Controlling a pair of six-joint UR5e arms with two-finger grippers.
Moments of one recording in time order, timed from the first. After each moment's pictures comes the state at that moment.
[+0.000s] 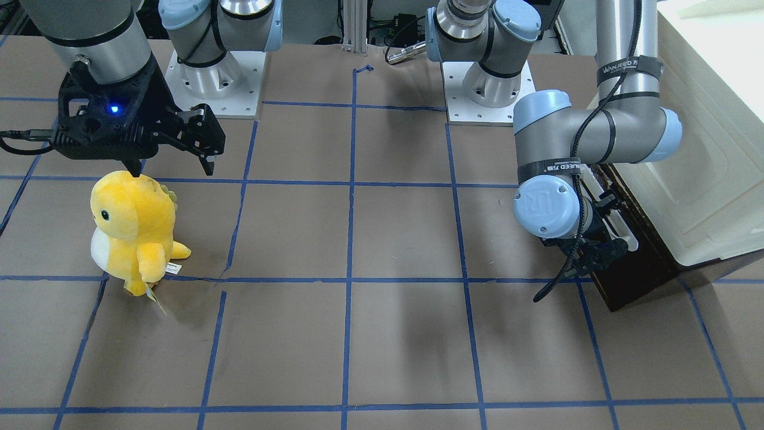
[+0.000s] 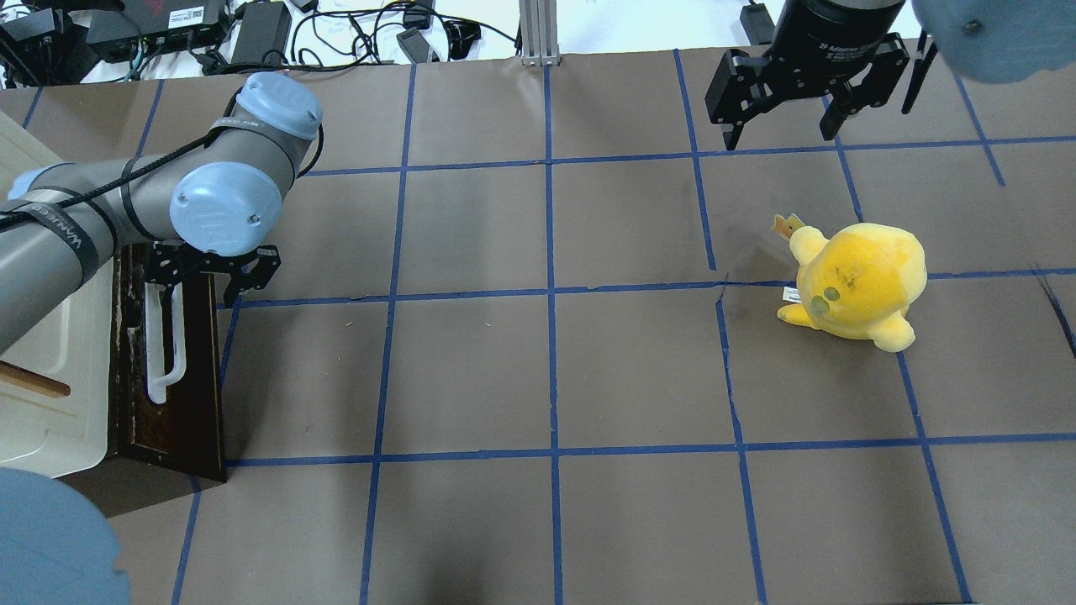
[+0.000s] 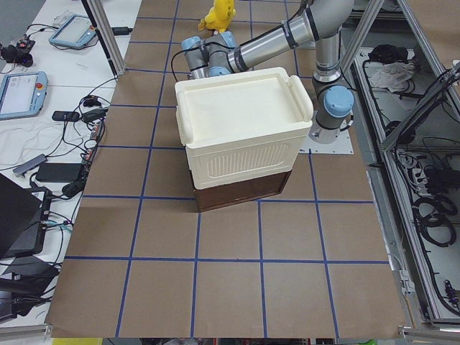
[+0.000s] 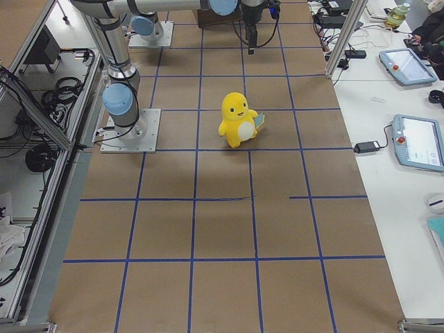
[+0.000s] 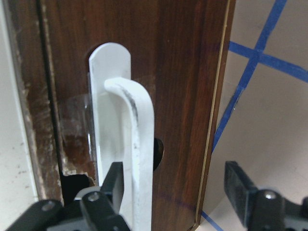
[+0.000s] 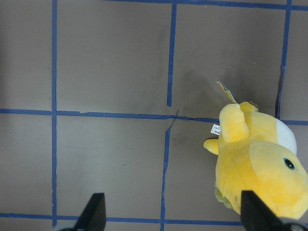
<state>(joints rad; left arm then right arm) -1.52 -1.91 -1.76 -1.42 2.28 -0.48 1.60 -1.48 1.44 -1.57 -1.58 -0.02</state>
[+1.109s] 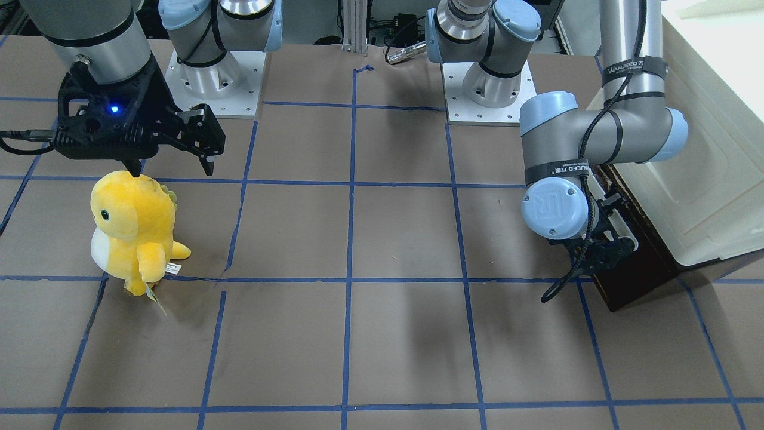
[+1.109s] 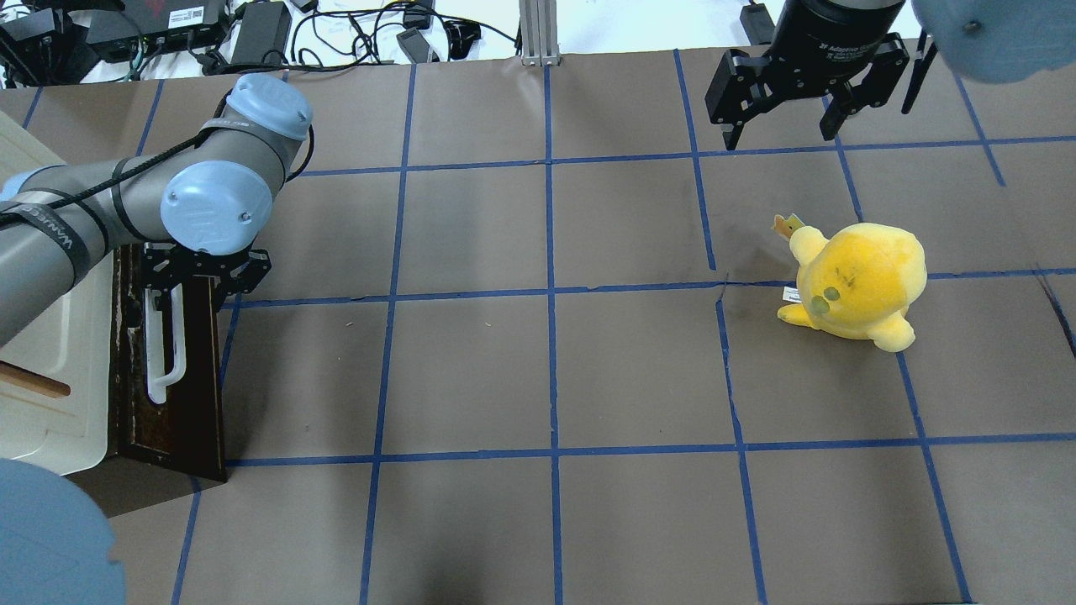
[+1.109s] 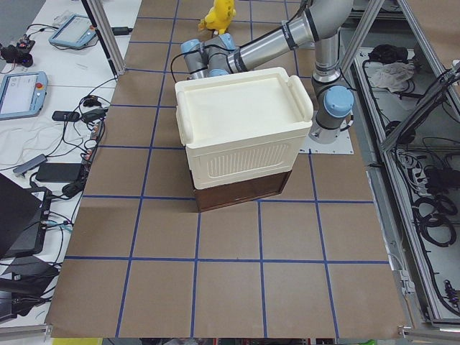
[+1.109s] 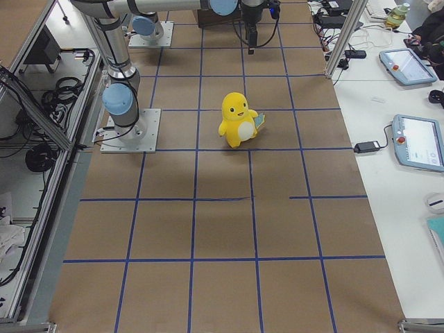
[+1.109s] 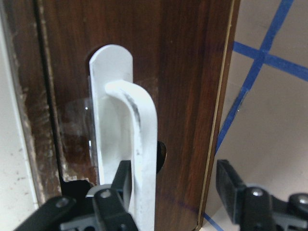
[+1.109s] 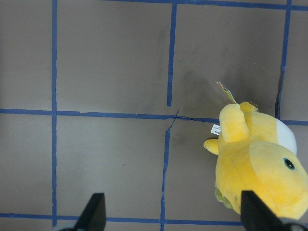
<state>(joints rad) -1.50 -1.91 -1.77 -1.43 2.28 -0.48 1.60 -1.48 1.44 -1.57 -1.58 -0.02</state>
